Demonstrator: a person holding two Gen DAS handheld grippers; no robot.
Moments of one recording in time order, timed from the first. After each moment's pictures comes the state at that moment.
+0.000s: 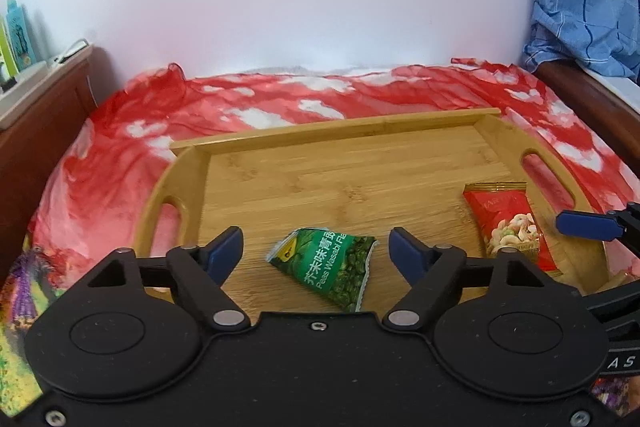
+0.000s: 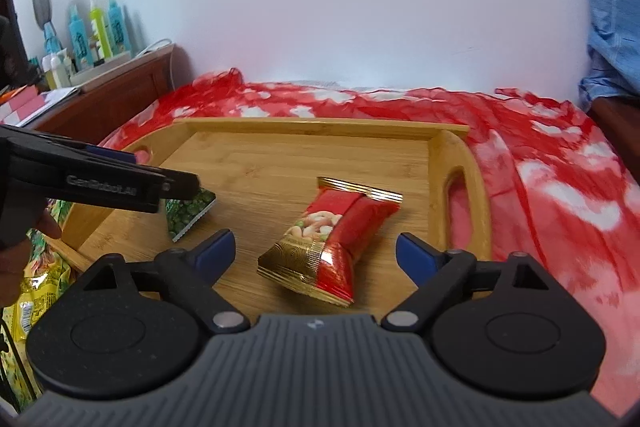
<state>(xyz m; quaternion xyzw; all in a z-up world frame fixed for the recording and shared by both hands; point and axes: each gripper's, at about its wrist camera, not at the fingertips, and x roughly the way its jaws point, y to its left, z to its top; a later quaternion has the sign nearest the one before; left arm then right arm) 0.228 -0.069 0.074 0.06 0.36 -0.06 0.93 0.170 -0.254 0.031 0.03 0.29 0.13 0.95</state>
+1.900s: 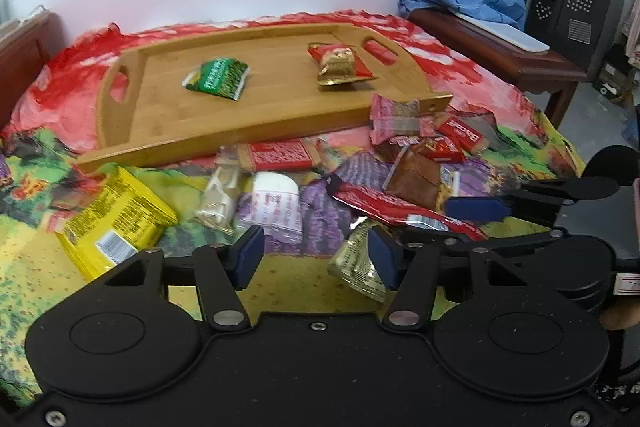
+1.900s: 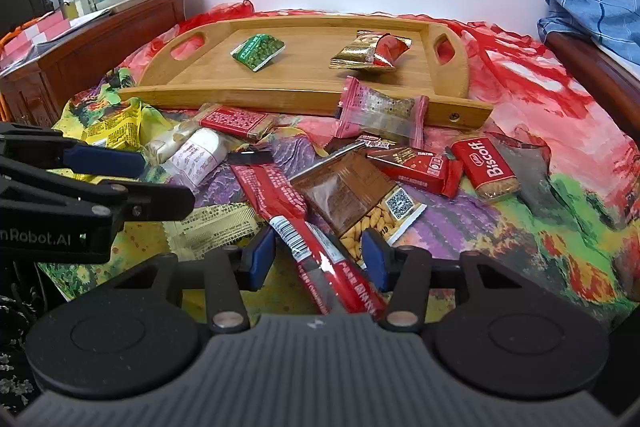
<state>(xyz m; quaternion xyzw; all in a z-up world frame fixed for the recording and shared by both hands) 0.017 -0.057 0.050 0.05 0.38 -0.20 0.90 0.007 -0.214 -0.001 0.01 0.35 0.10 0.93</state>
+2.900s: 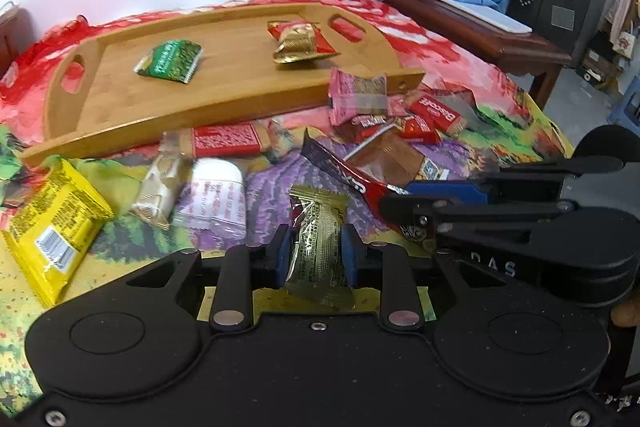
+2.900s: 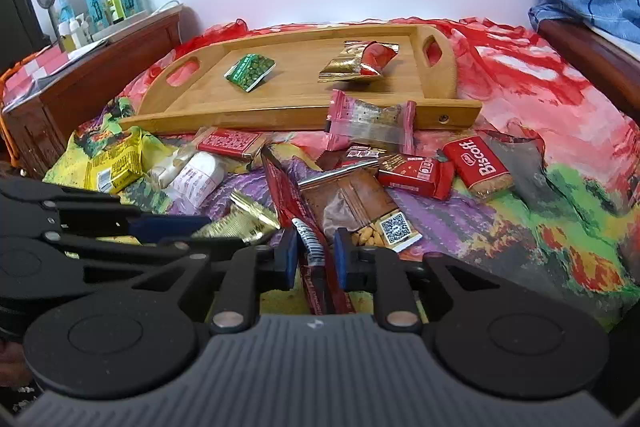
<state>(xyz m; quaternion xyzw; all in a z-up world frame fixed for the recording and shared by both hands) 0.020 -0.087 0.029 0.06 0.39 -0.23 0.89 0.006 -0.226 0.003 0.05 0.34 0.10 0.94</state>
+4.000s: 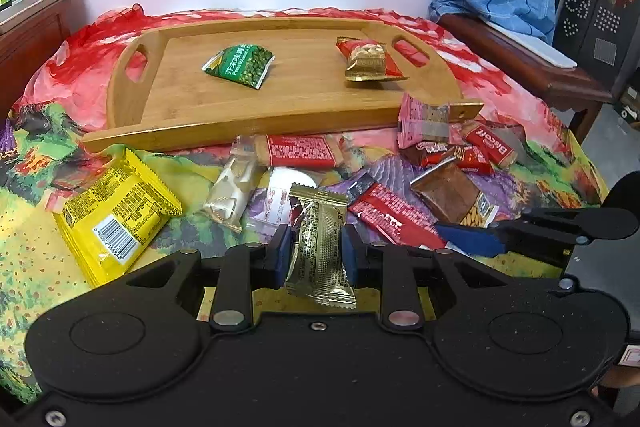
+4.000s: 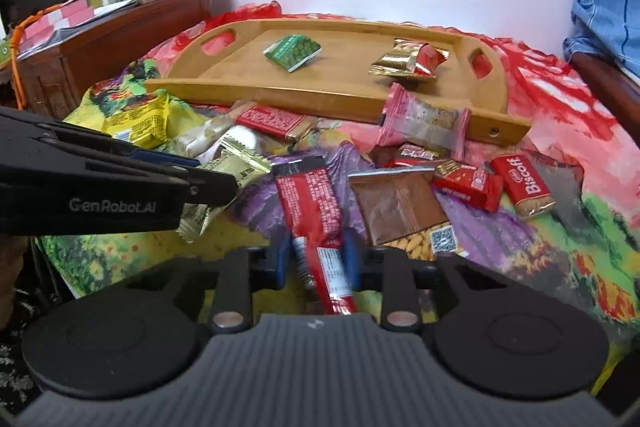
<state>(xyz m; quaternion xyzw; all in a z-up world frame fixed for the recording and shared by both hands) 0.029 -0.060 0.037 0.02 0.38 -0.16 0.91 0.008 -0.193 -0.005 -0.01 0.33 0.13 0.93</state>
